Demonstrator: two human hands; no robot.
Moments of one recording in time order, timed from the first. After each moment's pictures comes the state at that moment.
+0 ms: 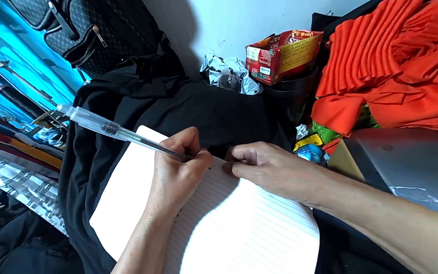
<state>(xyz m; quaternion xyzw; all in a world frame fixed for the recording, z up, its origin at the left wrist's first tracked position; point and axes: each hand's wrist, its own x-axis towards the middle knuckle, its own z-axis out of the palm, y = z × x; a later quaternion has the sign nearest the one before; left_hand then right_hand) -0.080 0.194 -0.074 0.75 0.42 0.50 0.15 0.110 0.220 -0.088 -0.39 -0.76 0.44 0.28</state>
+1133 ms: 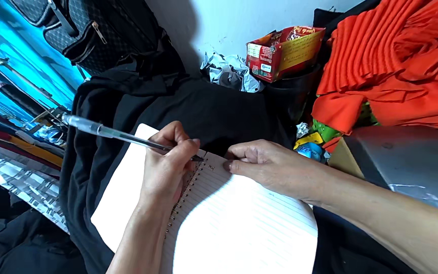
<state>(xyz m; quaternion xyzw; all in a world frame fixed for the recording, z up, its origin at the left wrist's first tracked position) -0.083 0.197 -0.074 0.61 0.38 0.61 0.34 0.112 0.220 -0.086 -0.38 -0.75 0.47 0.26</state>
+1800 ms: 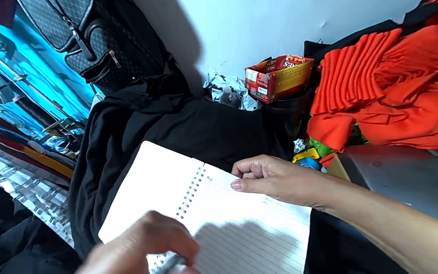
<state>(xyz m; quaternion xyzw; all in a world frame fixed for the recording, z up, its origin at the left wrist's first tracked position) -0.107 0.089 -0.054 0.79 0.37 0.47 0.16 0.125 0.229 -0.078 -0.34 -0.73 0.56 0.21</state>
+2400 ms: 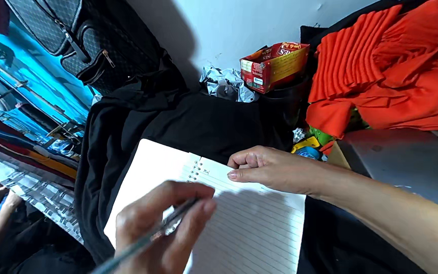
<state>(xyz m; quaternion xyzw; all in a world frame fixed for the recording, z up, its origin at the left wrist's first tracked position) -0.085 0.115 -0.060 0.76 0.42 0.49 0.11 0.124 0.226 -0.078 -0.34 -0.75 0.53 0.22</state>
